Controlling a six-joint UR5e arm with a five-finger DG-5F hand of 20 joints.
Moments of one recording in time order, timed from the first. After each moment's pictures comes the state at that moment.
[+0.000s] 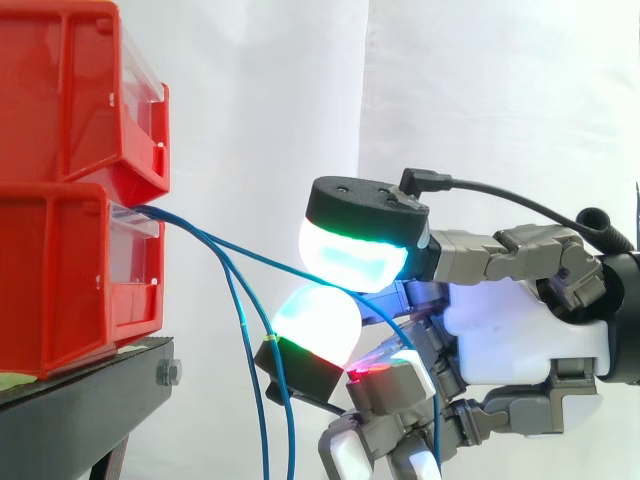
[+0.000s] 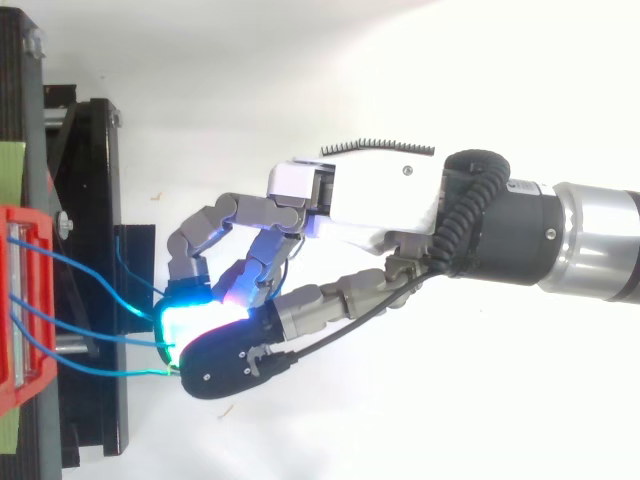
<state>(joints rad) 0.16 -2.31 -1.22 -2.77 -1.32 -0.04</state>
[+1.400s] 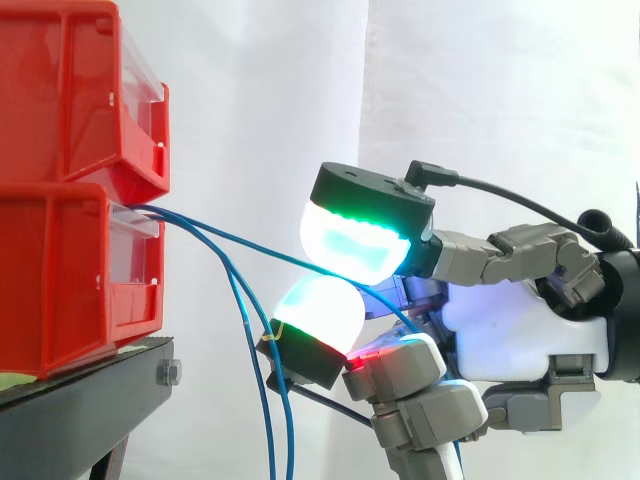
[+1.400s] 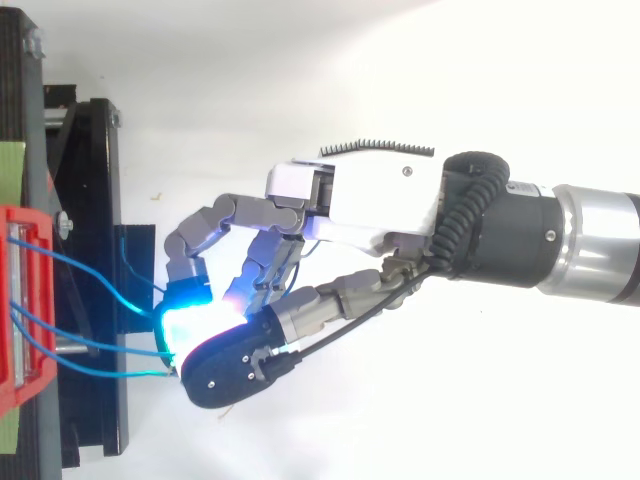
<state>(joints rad) 0.16 -2.31 -1.22 -2.76 -1.31 -0.03</state>
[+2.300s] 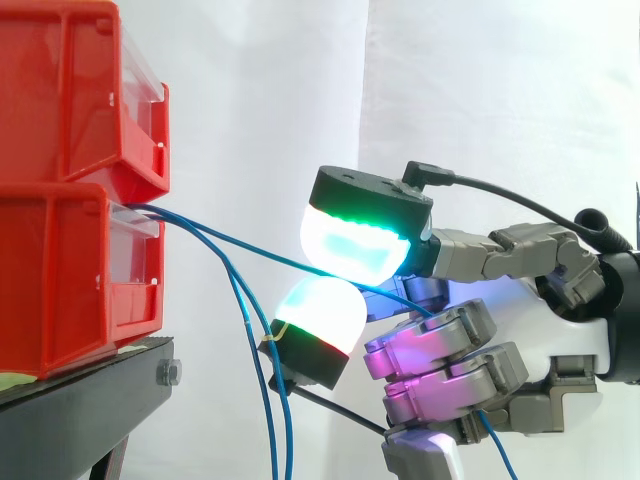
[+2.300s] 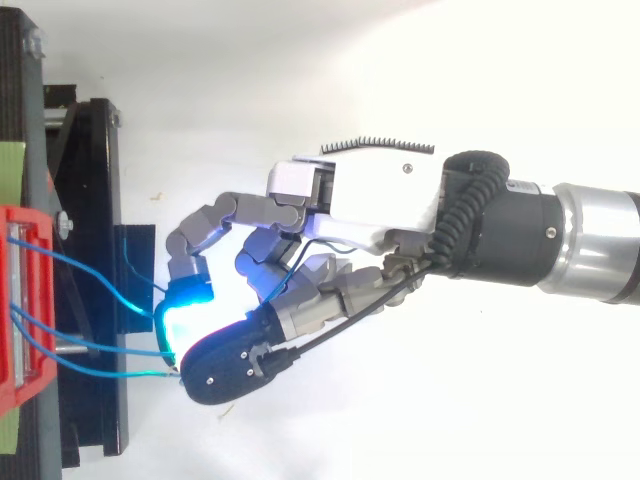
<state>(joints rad) 0.16 -2.31 -1.22 -2.77 -1.31 0.00</state>
